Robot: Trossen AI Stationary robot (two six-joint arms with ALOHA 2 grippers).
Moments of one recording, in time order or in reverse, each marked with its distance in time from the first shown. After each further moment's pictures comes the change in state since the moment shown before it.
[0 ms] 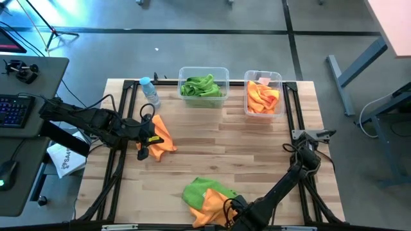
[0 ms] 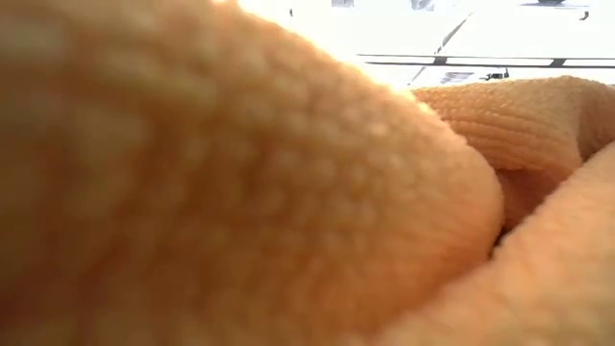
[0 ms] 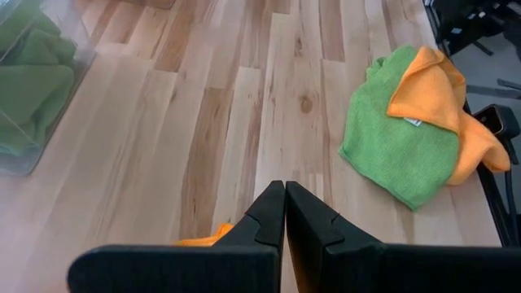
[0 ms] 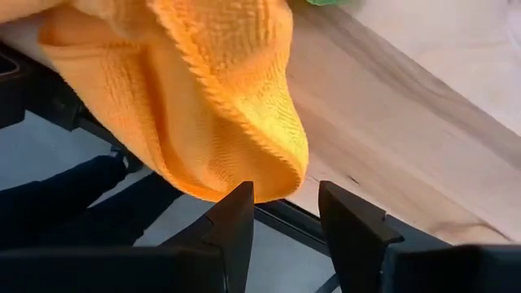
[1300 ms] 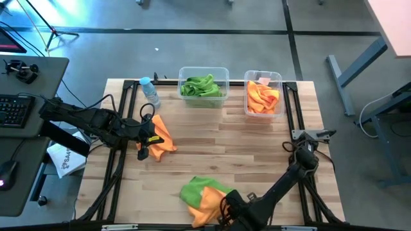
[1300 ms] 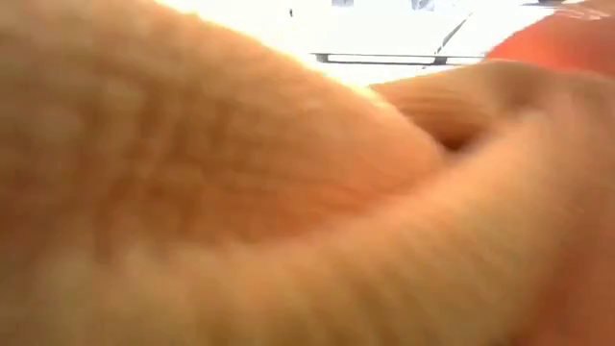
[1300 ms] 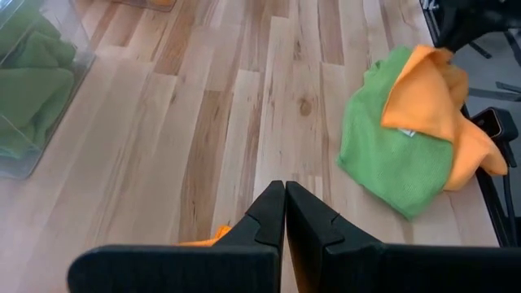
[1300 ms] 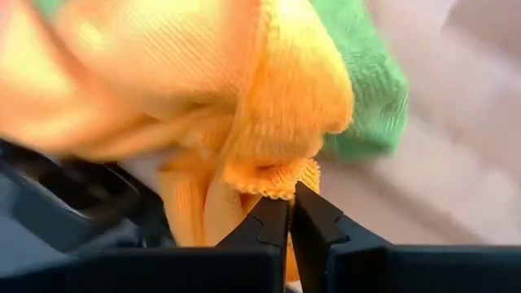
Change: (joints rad) left arm 0.000 0.000 0.000 0.008 0.000 0.000; right arm -0.014 0.020 0.089 -0.069 0.322 -0.046
